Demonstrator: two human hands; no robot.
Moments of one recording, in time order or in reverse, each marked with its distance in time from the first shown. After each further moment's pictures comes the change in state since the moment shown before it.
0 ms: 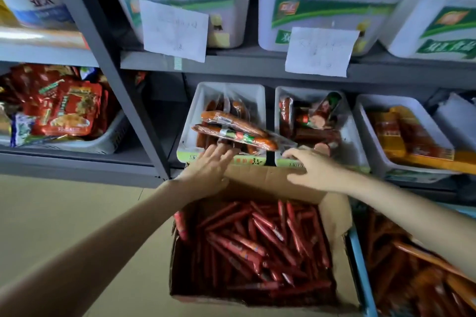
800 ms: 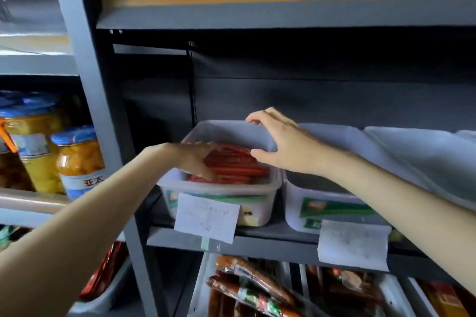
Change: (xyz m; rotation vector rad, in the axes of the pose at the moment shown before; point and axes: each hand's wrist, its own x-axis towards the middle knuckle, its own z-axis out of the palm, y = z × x) left_hand 0.131 -0.129 -0.293 -0.047 -0.229 -0.233; right_hand 0.113 -0.153 -0.259 -0.159 0.568 -0.518
